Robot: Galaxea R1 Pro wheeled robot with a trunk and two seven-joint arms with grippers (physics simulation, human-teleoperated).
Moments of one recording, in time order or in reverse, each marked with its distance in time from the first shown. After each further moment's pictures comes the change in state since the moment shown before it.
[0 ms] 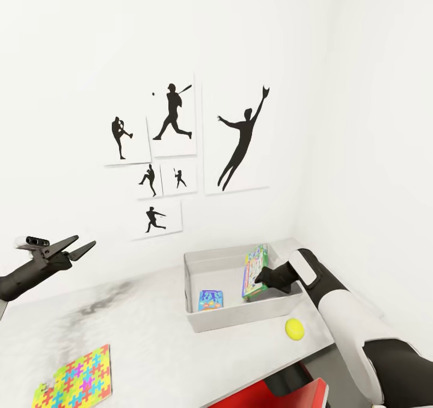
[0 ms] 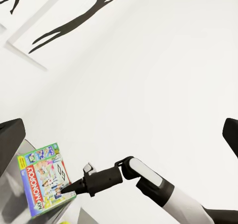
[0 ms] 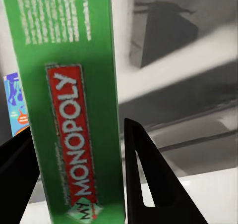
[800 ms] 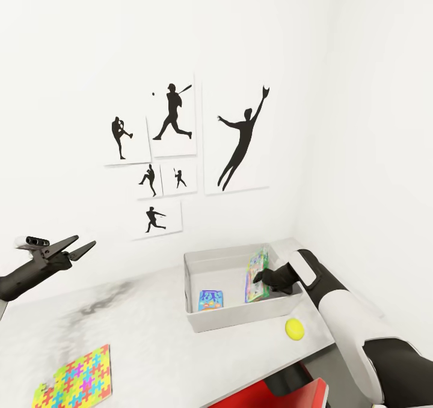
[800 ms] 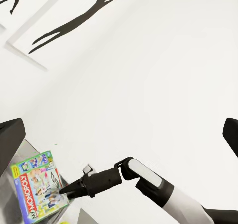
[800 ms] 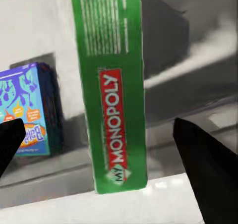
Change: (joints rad) left arm 0.000 0.000 0.000 0.000 0.000 0.000 0.000; right arm -0.002 -0.002 0.001 0.014 0.030 -0.004 -0.002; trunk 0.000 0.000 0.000
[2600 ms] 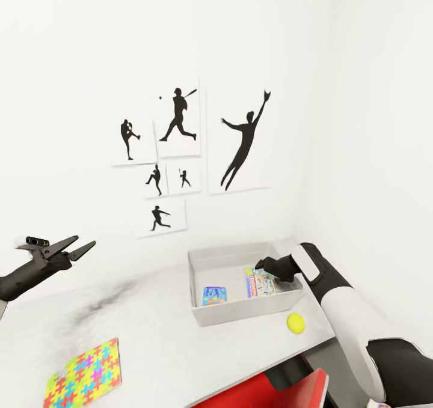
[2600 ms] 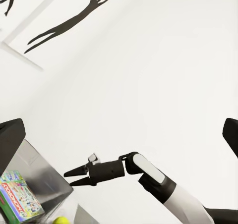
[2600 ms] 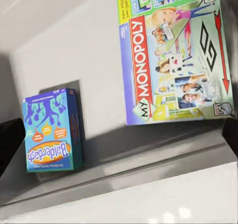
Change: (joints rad) left arm 0.001 0.000 0.001 0.000 0.000 -0.002 0.000; right arm -0.005 -0.011 -0.010 -0.074 0.004 -0.064 0.005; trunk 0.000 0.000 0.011
